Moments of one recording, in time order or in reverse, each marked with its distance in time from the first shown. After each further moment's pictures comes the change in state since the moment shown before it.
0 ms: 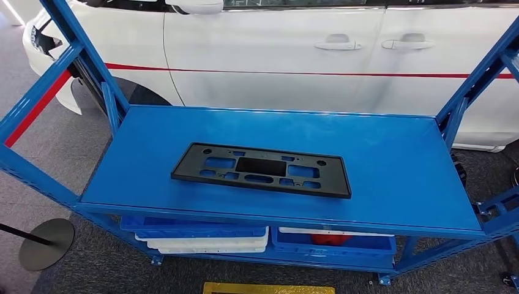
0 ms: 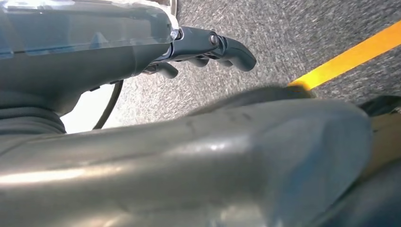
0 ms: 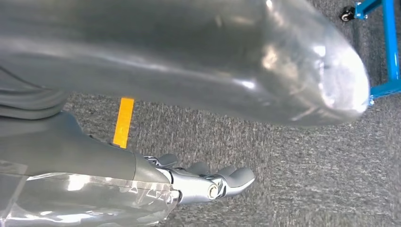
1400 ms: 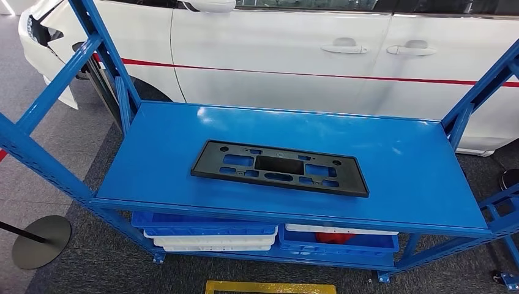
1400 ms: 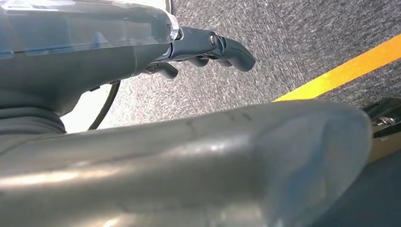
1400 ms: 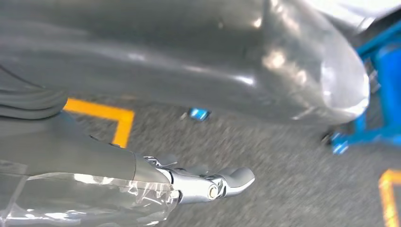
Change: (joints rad) left arm -0.013 -0.003 -0.015 0.000 0.025 0.013 -0.006; right arm -0.002 0.013 0.125 -0.045 -0.091 0.179 -0.037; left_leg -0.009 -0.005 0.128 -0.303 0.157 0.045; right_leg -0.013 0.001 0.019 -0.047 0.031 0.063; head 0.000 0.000
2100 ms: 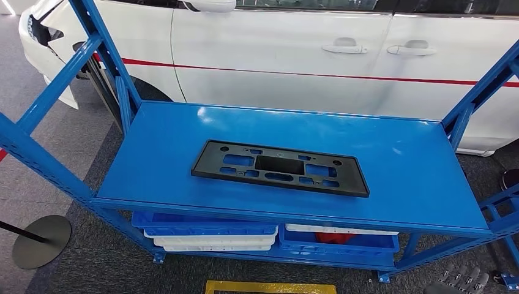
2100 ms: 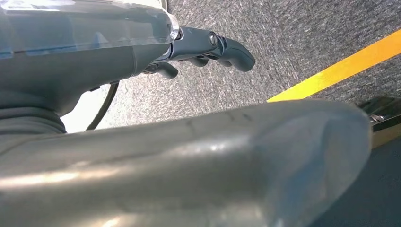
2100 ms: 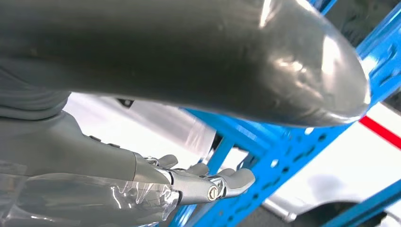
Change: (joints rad) left arm -0.004 -0.002 -0.022 0.000 0.029 -0.001 -0.015; right arm 0.076 0.181 0.394 -0.634 -0.384 0.241 0.153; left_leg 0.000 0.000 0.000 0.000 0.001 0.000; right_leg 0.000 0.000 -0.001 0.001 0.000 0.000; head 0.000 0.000
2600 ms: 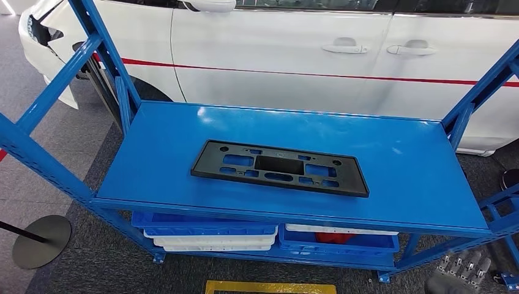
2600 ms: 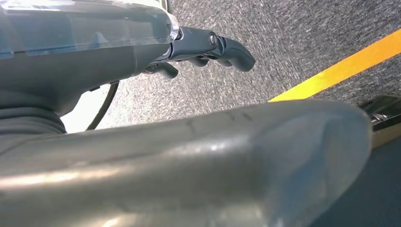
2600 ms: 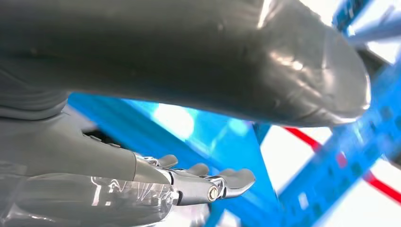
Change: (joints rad) left arm 0.001 0.000 -0.021 0.000 0.007 0.001 -0.001; right arm 0.064 0.038 0.101 -0.168 -0.139 0.099 0.085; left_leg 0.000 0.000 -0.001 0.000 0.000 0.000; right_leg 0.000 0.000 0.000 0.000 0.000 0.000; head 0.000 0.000
